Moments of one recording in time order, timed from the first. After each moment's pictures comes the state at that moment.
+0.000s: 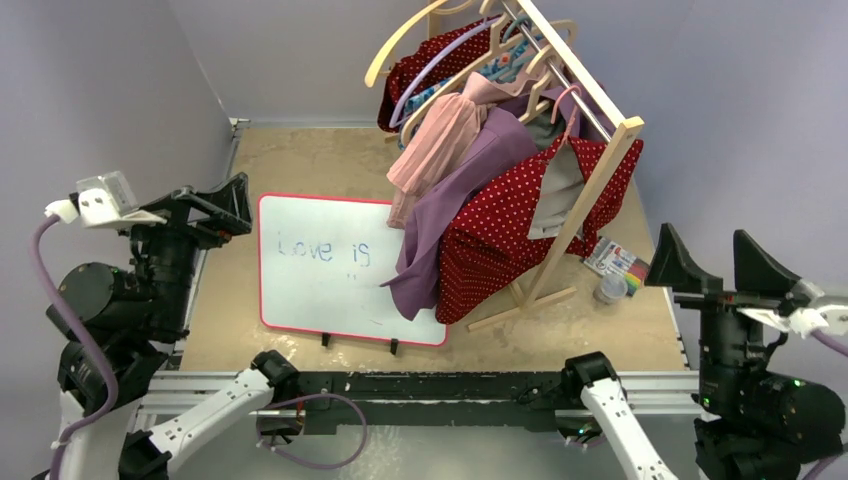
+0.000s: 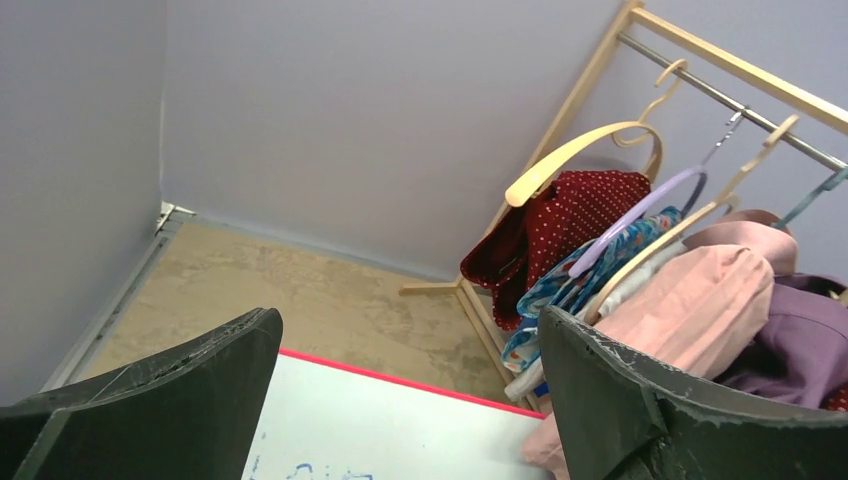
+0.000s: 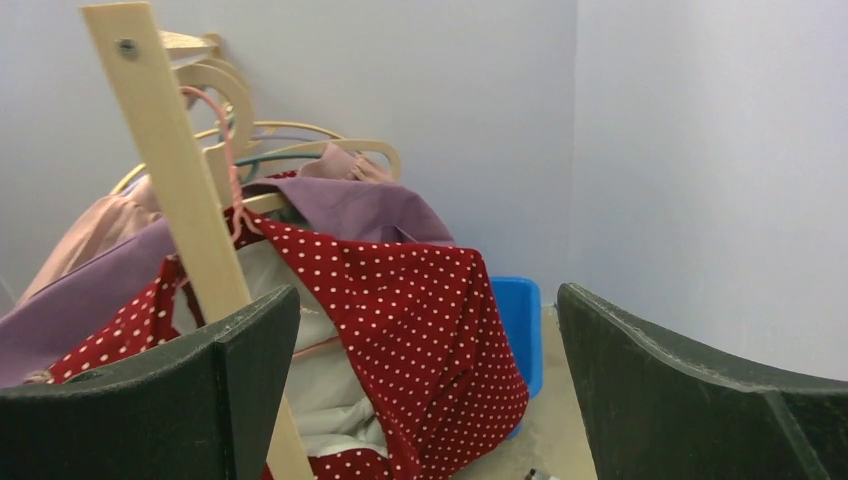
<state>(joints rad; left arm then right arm) -0.68 0.59 1.41 -0.59 -0.67 -0.24 0.24 0.33 1.33 -0.57 0.30 -0.02</state>
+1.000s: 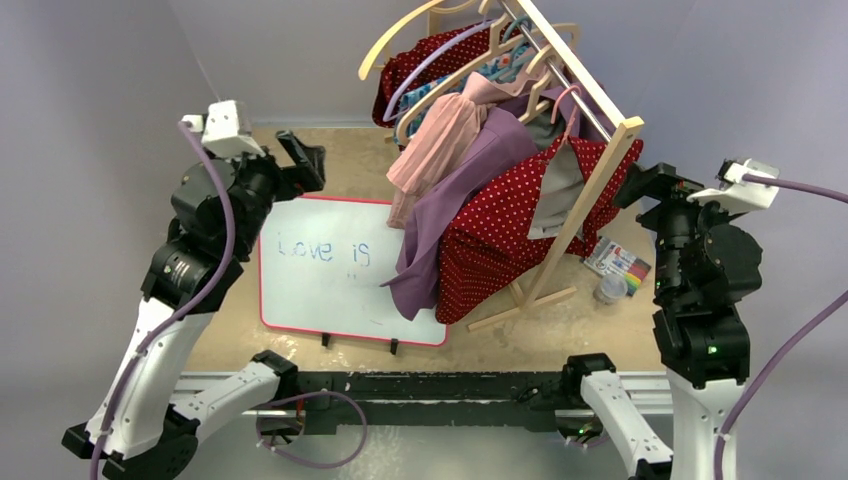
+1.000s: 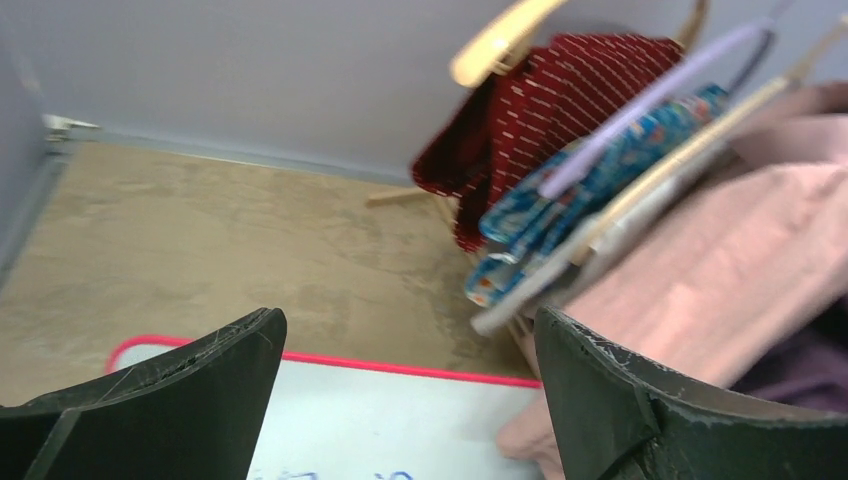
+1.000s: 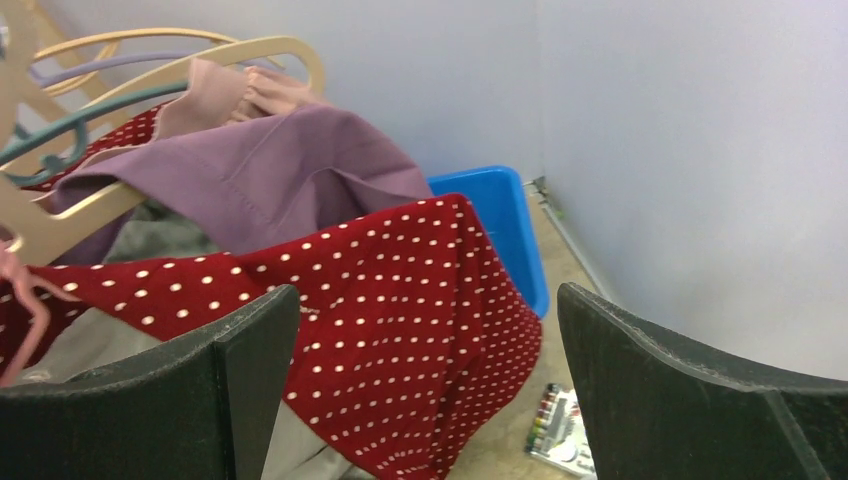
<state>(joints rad) -0.48 0.92 1.42 -0.58 -0.41 -0.36 0.09 0.68 1.32 -0.56 0.40 0.18</state>
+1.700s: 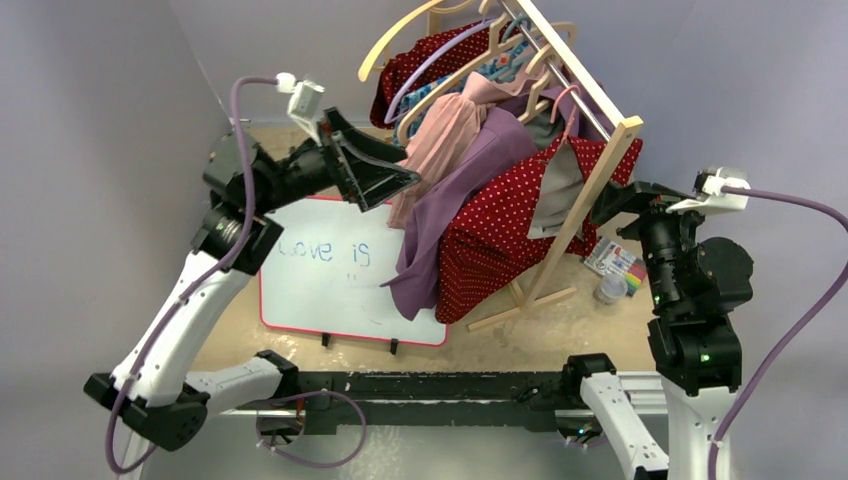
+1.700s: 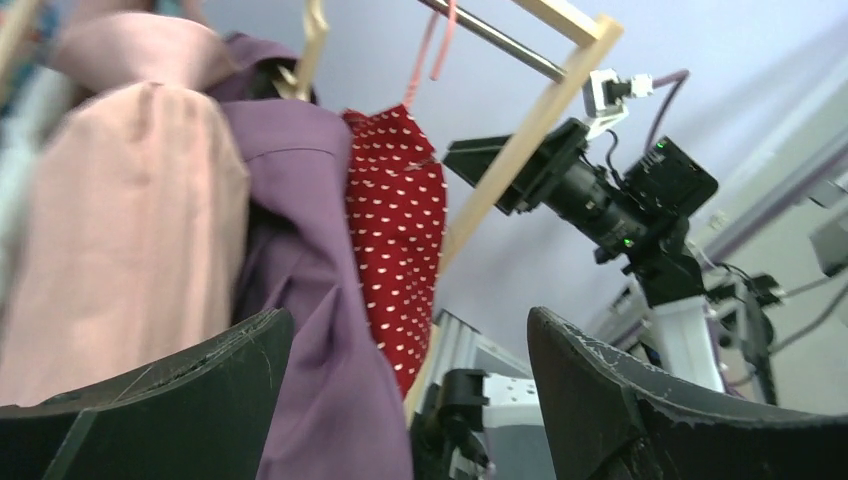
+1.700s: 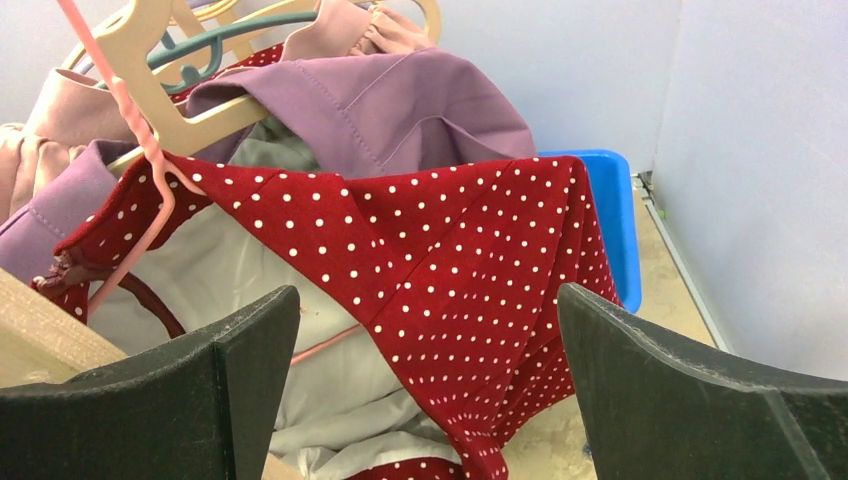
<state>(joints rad) -0.49 1.07 1.38 -0.05 0.67 -0.66 0.08 0.63 1.23 -0.53 0.12 0.23</state>
